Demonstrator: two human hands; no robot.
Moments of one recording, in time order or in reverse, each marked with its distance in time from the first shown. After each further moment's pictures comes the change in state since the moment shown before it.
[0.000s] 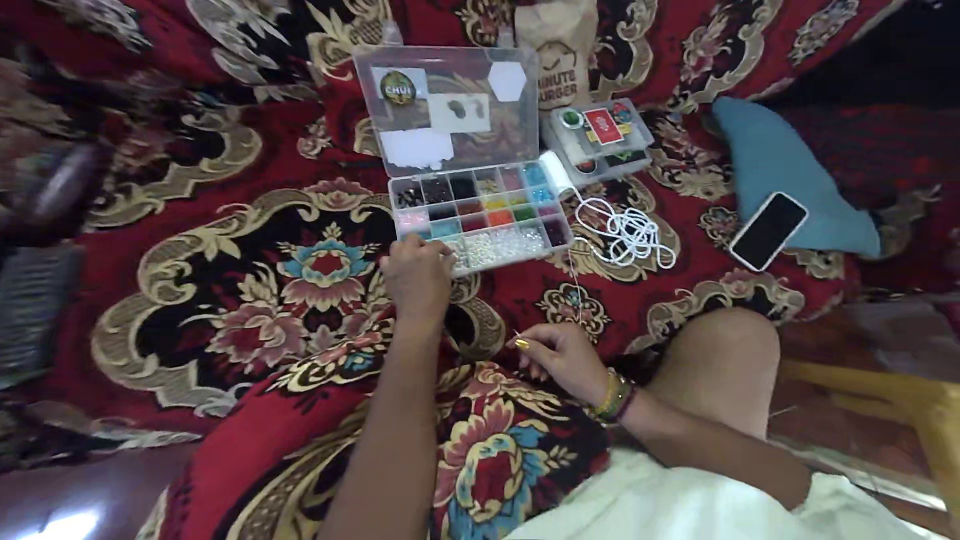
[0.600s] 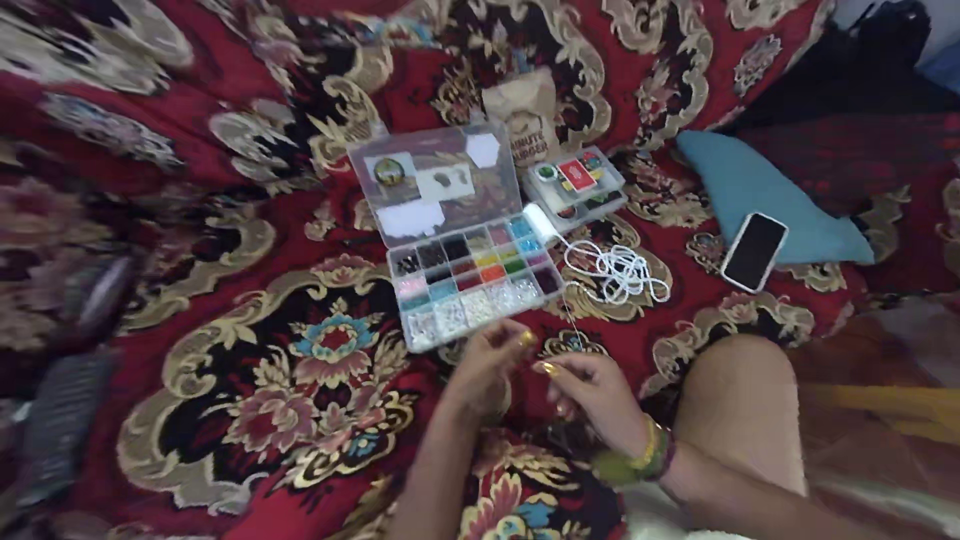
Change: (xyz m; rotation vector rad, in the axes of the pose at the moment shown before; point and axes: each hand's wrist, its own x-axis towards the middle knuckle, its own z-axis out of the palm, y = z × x) left_hand -0.033 0.045 0.008 -1.254 -0.576 -0.158; right_hand -0.016 -0.031 -0.017 0.233 0.245 -0.143
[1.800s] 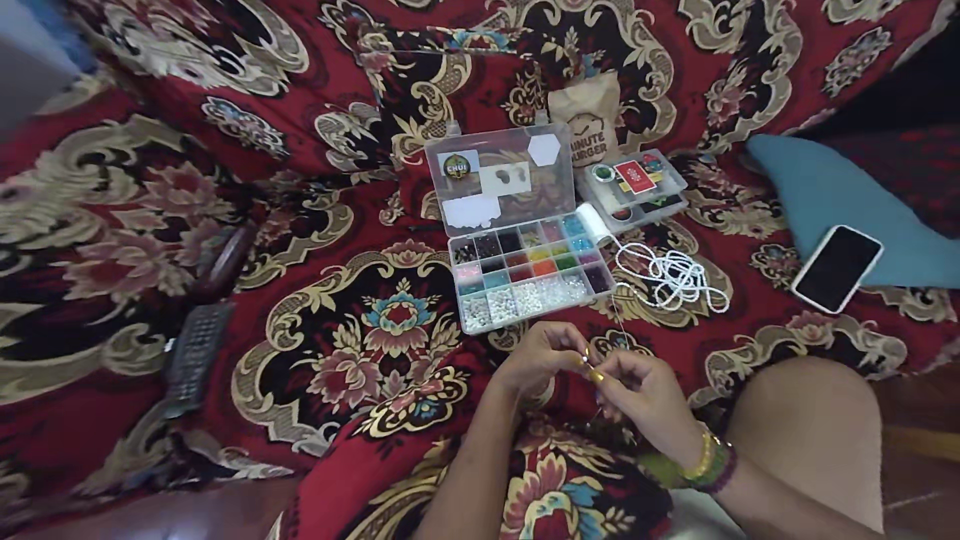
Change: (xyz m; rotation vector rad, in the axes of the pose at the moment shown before) left_hand 0.010 -0.017 -0.015 -0.085 -0.393 0.134; right_hand 0.001 0.002 0.007 -0.048 0.024 -0.148
